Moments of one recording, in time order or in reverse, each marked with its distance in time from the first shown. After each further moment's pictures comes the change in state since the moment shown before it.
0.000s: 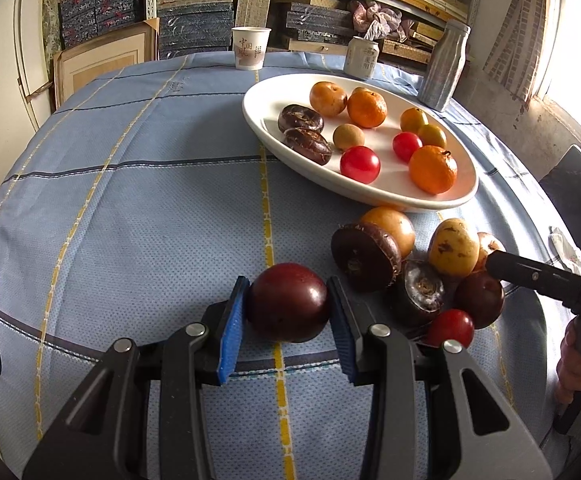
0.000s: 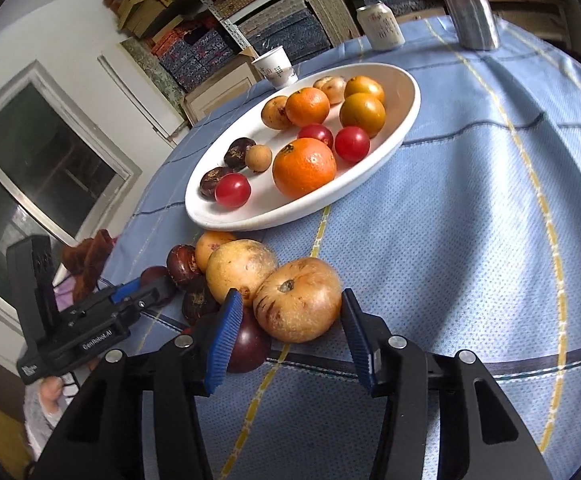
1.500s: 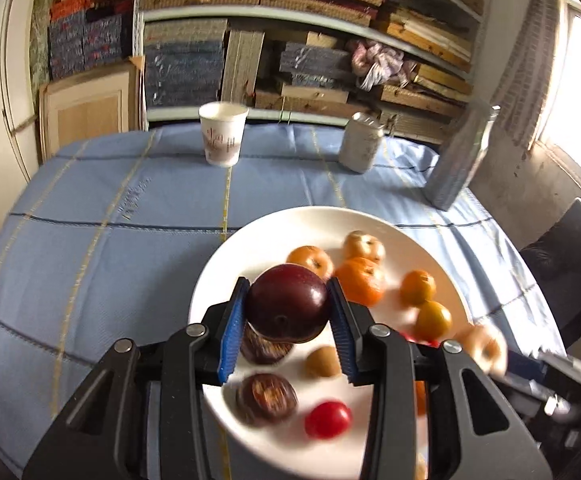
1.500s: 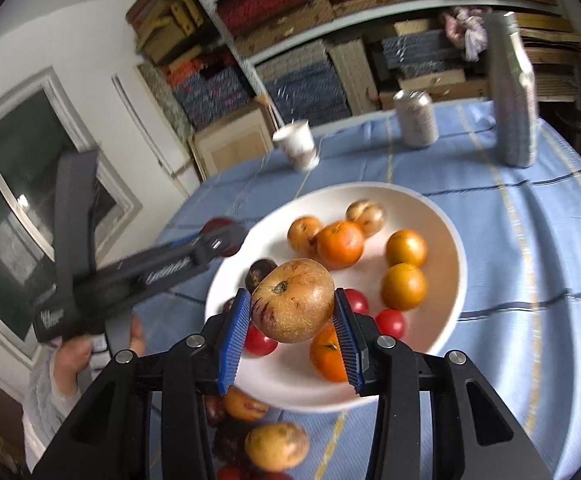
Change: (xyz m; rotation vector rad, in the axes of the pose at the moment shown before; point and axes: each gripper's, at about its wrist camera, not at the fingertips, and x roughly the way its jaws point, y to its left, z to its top) left arm 0.054 -0.021 0.170 -0.030 -0.101 -0.031; right arm 0.007 0.040 0.102 -0.115 -0.141 -0.040
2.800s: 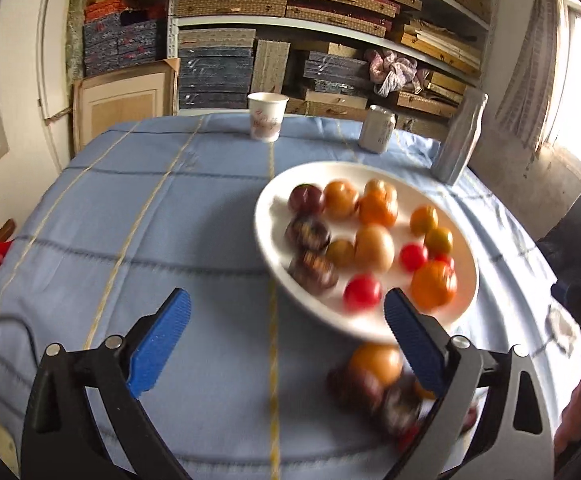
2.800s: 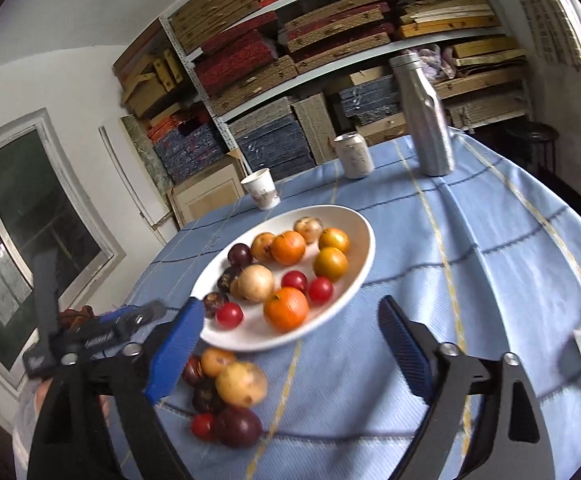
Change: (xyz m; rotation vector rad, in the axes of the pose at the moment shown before) left arm -0.087 0.020 -0.101 -0.020 -0.069 0.085; right arm -0.094 -0.024 -0.073 0.070 -0.246 -0.093
